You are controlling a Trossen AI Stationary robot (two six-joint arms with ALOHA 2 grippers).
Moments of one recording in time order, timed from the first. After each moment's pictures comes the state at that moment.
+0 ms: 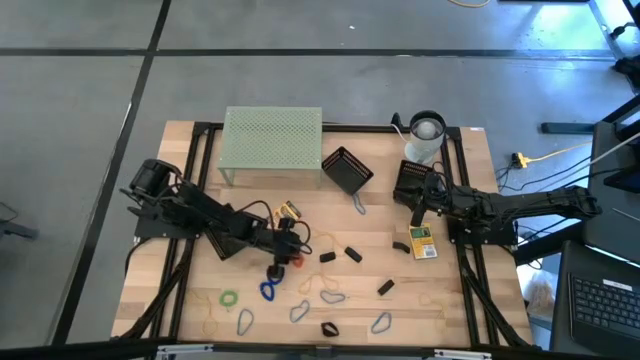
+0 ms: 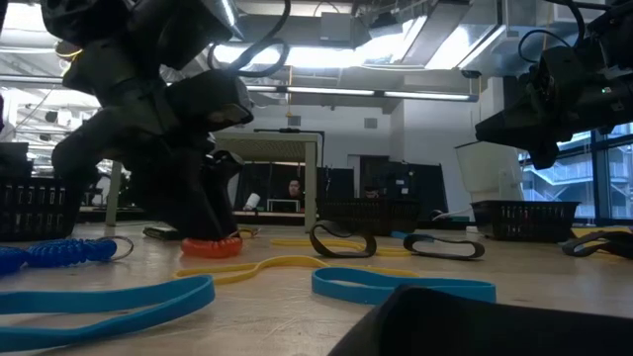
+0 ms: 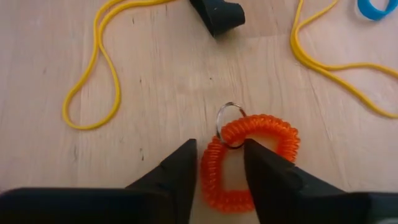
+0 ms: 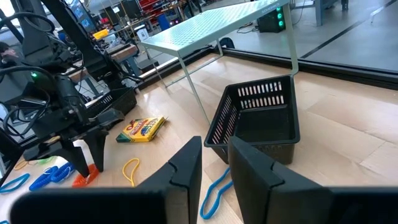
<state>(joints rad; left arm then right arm) -0.29 1.73 0.68 0.09 -0.11 -0.13 0.06 0.35 0.02 0.16 0.40 0.45</state>
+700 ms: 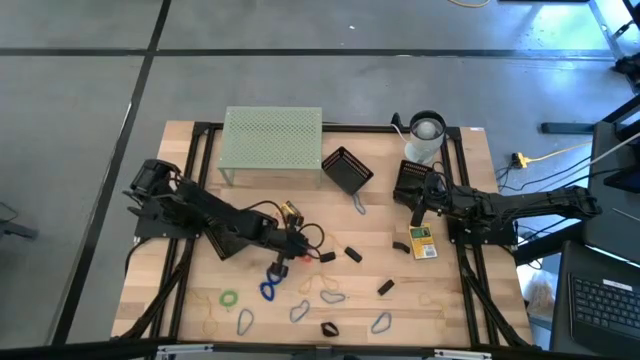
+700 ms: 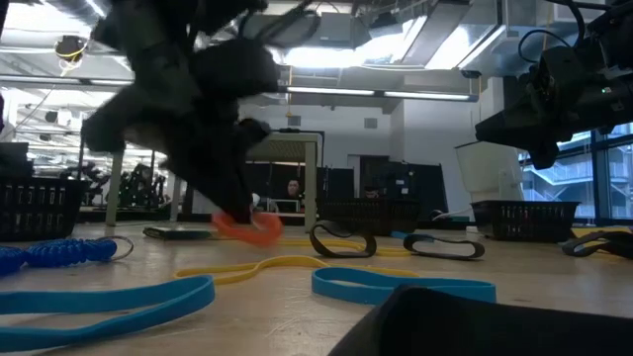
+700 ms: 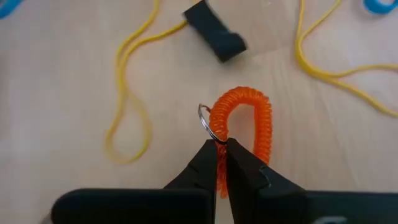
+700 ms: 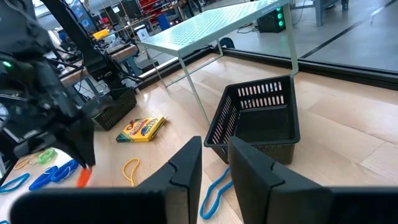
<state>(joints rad) -0.28 1.71 0.93 -0.24 -0.18 0.05 0.06 0.35 0.02 0.16 0.40 0.45</state>
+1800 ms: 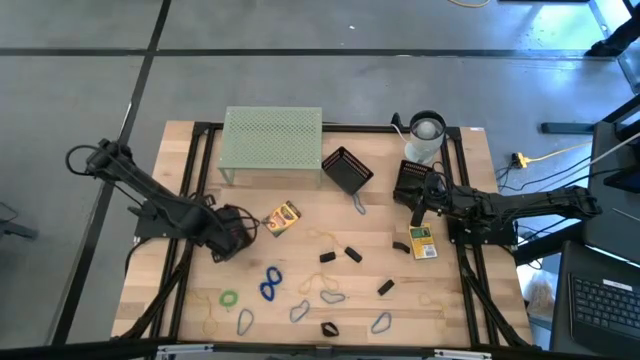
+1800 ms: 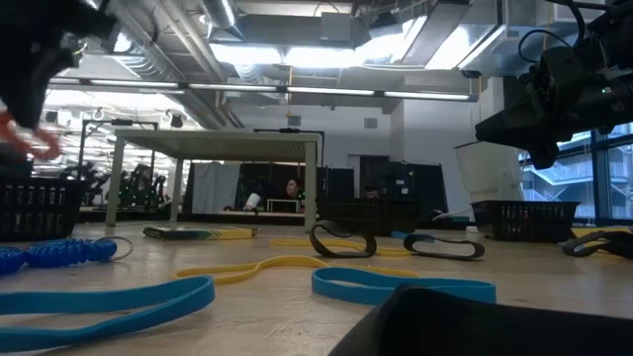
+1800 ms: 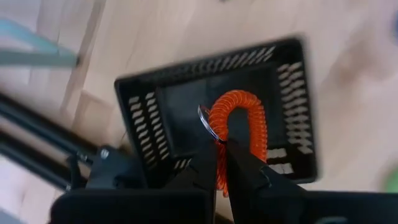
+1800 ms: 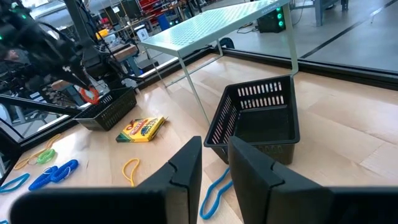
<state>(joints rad) -0.54 1.21 0.89 -1.33 -0.23 -1.01 0.06 0.35 0.02 0.16 0.40 0.45</state>
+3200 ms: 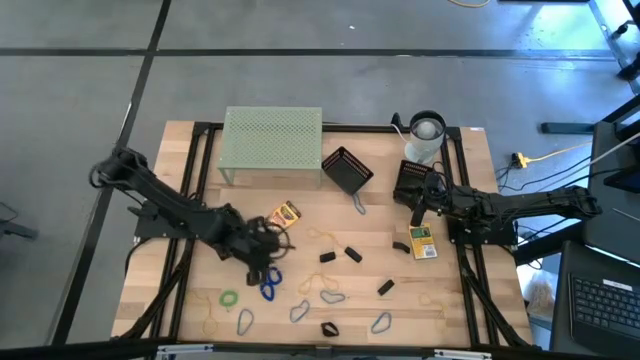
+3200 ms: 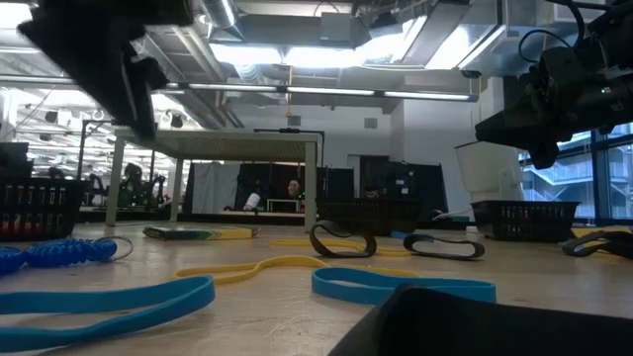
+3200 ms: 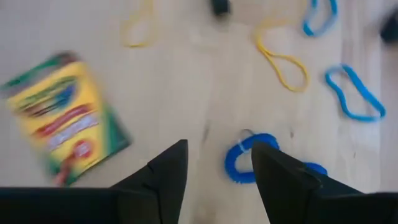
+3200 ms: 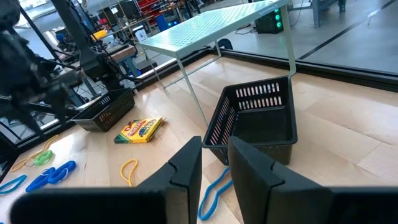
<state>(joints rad) -0.48 1.42 0.89 -0.55 -0.21 -0.56 0.06 0.35 0.02 0.16 0.41 0.45</state>
